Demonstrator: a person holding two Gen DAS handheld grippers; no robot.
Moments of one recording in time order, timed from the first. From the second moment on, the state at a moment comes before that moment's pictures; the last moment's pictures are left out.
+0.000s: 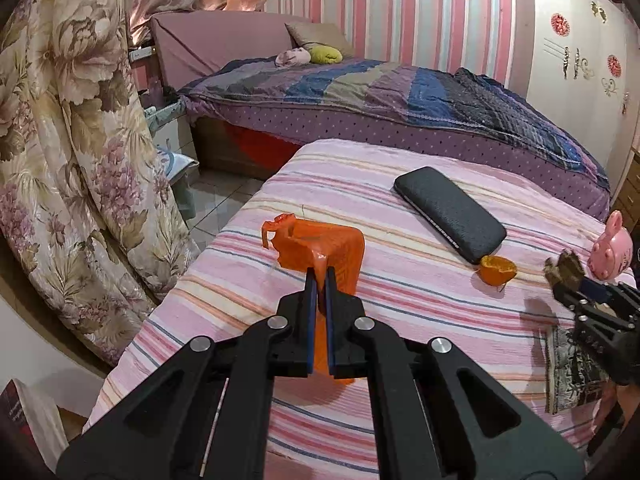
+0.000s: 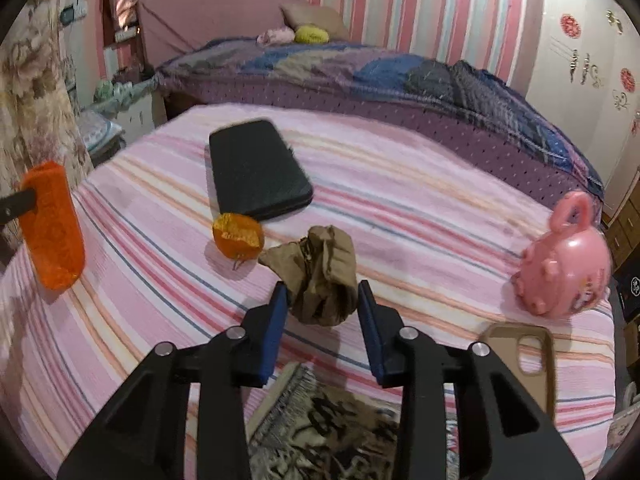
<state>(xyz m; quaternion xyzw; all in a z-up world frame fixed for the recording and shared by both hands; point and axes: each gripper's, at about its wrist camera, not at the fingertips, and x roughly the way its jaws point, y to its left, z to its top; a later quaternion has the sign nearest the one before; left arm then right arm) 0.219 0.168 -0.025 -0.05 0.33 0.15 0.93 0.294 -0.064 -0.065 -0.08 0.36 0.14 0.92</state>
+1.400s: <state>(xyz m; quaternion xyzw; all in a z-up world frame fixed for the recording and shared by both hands) 0.146 -0.044 0.013 0.04 0.27 -0.02 0.96 0.103 -0.344 -0.012 -0.02 0.28 -0.02 0.96</state>
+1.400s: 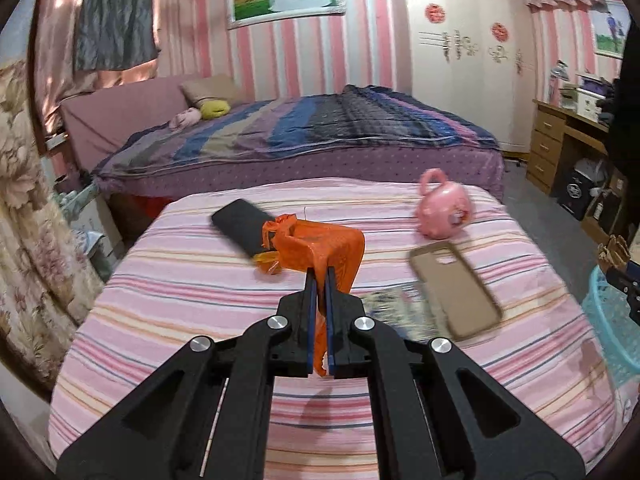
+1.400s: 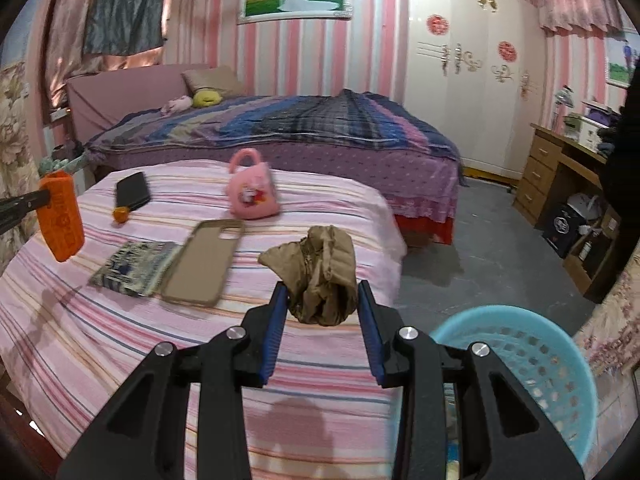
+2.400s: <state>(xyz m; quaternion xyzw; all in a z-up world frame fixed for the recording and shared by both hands) 0.099 -0.356 -0.008 0.07 0.26 -0.24 0.93 0.029 -0.541 -0.023 0.05 0.30 -0.18 0.94</state>
